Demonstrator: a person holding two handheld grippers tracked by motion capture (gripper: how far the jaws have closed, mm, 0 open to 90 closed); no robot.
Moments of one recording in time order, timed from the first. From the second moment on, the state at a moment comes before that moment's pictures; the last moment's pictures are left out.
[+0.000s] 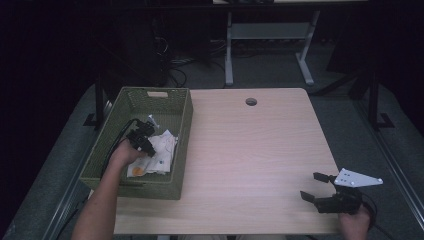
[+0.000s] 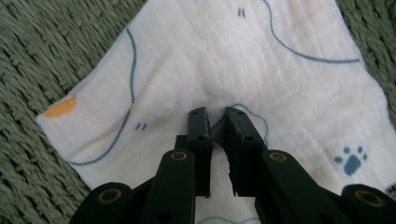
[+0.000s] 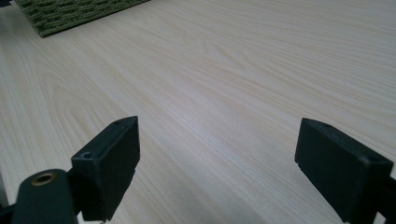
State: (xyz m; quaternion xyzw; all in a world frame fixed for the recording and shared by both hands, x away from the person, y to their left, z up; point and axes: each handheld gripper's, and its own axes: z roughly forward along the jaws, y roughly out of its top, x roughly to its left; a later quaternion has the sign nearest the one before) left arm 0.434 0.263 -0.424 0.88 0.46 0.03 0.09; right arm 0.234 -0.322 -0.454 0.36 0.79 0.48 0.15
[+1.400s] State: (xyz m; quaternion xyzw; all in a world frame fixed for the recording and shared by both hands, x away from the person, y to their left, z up) left arm 0.364 0.309 -0.363 0.78 0.47 0.02 0.41; right arm 0.235 -0.319 -0.453 0.35 0.79 0.48 0.14
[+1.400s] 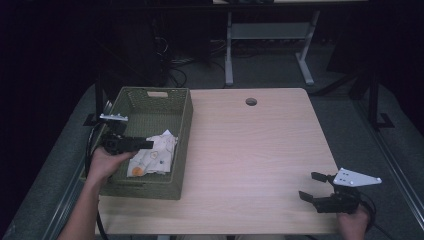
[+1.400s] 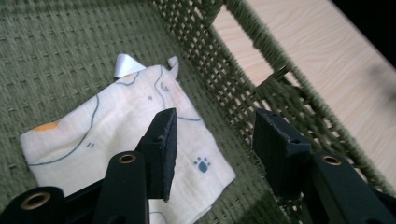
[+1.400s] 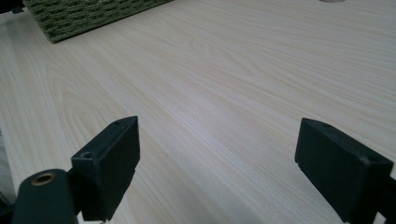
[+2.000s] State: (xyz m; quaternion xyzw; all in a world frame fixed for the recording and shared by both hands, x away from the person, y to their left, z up) left arm 0.352 0.310 -0.357 0.74 0.47 0.00 0.49; right arm 0.234 -0.318 -0.453 0.35 0.79 0.49 0.14
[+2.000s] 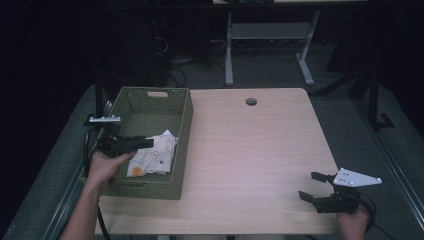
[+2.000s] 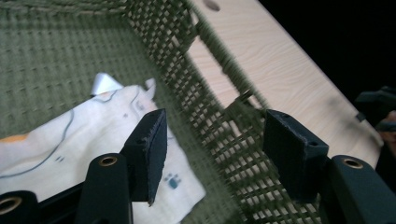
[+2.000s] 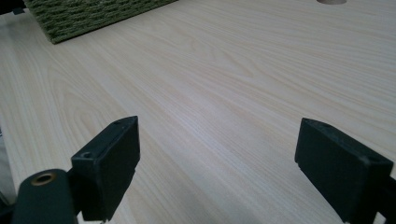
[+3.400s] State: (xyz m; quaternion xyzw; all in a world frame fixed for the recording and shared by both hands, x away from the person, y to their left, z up) left arm 0.337 0.267 -0.332 0.74 0.41 -0.03 0.54; right arm 0.231 -0.320 -0.450 0.35 0.78 0.49 0.14
